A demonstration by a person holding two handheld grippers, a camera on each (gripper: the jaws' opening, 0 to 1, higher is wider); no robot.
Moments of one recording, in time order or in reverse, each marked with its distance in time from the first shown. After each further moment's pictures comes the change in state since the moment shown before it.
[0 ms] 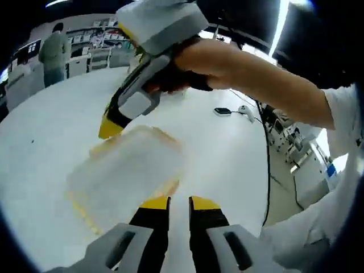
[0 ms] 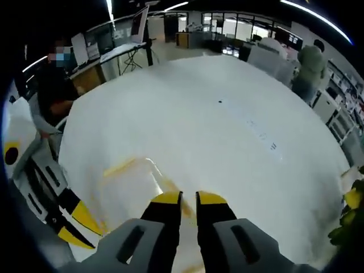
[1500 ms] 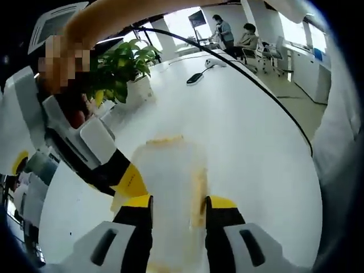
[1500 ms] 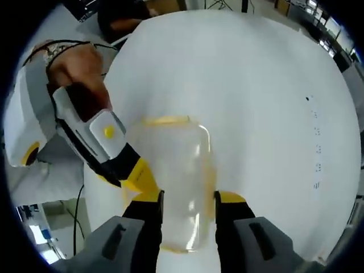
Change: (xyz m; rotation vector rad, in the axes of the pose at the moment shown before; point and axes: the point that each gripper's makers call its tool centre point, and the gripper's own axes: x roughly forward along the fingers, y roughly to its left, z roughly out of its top) left arm 0.028 0.023 -0.013 0.590 0.084 0.037; right arm 0.013 0.033 -0.035 -0.420 0.497 0.386
